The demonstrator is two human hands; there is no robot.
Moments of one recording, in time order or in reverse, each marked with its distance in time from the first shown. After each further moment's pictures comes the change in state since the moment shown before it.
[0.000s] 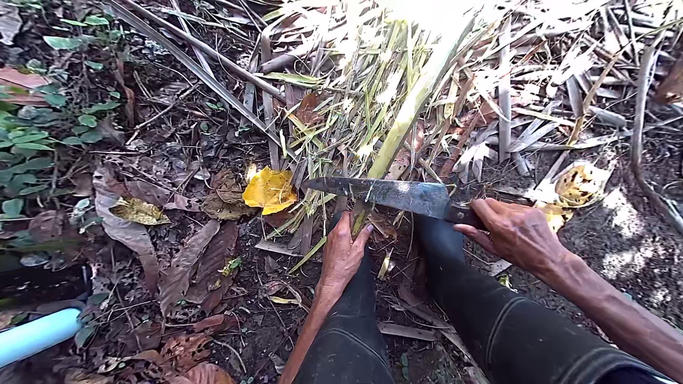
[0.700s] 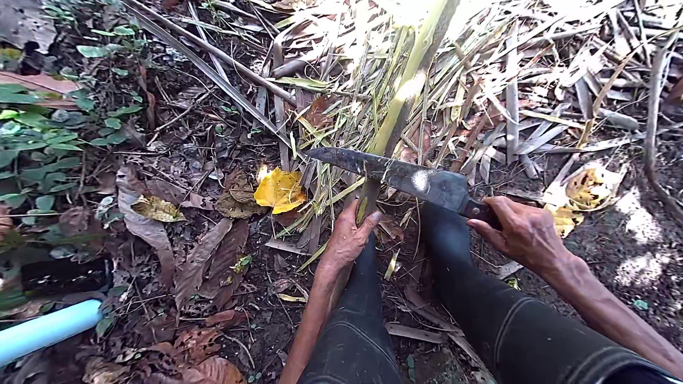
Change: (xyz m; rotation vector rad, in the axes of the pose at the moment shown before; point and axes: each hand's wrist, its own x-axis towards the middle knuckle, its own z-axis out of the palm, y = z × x) left_hand 0.020 0.014 -0.025 -0.571 -0.218 -0.032; right_hand -0.007 0.001 0.013 0.138 0.141 0.025
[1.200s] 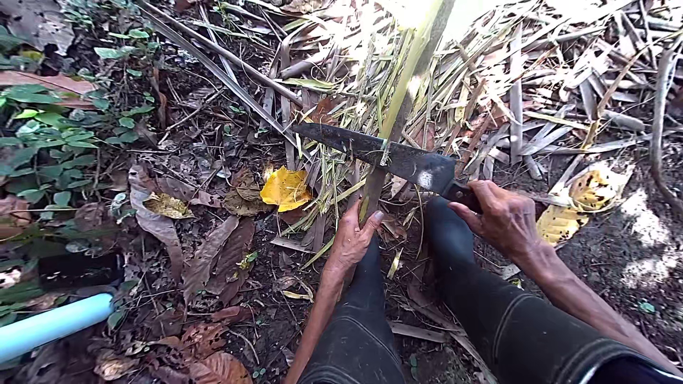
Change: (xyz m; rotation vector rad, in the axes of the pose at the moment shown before) left_hand -0.007 -0.003 0.002 0.095 0.082 0.051; right_hand 0.036 -0.027 0.013 -0.031 0.073 0.072
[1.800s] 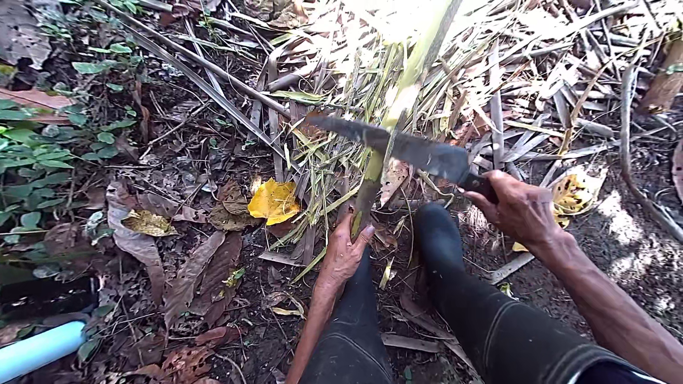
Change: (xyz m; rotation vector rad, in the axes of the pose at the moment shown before) left_hand 0.001 -0.004 0.004 0.072 -0.010 -0.004; right_hand 0.011 0.044 -0.028 -0.055 -0.046 0.064
